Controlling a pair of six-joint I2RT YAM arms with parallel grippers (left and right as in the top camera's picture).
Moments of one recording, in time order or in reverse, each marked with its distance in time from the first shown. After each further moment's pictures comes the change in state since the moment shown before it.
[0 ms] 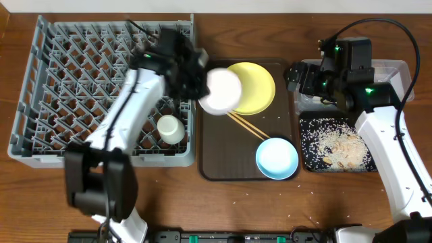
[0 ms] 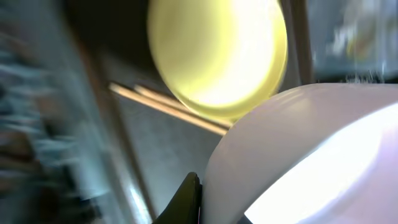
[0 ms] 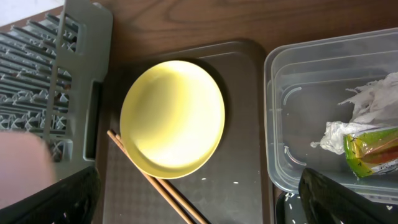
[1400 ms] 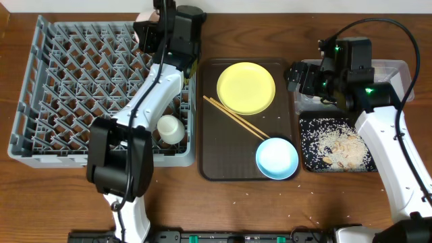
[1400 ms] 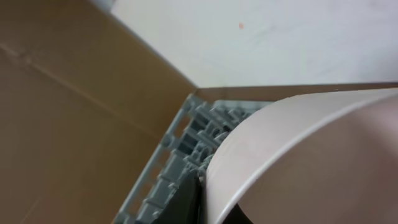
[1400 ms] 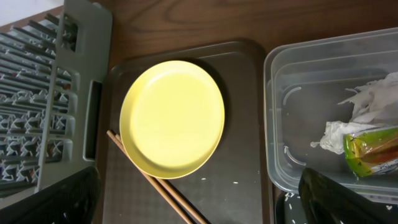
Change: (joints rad) left arm -0.084 0.186 0.040 0.769 -1.631 0.332; right arm 0.000 0.000 0.000 0.000 0.001 0.000
